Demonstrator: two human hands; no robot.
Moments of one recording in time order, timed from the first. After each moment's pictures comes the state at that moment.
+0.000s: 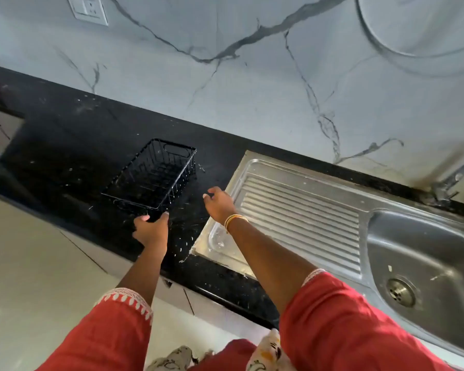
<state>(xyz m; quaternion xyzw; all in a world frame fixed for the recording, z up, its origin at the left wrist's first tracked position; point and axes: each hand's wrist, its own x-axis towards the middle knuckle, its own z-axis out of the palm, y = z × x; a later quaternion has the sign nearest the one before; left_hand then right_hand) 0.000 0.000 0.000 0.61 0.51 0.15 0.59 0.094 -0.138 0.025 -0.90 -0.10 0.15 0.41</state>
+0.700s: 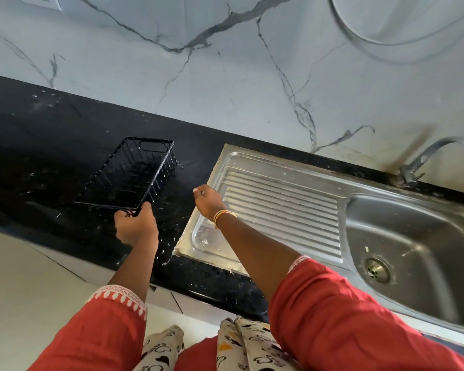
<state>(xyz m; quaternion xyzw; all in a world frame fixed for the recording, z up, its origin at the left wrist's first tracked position) 0.017 -0.024 0.023 0.61 0.50 0.28 0.54 0.099 -0.151 0.023 -0.88 -0.02 0.17 0.45</state>
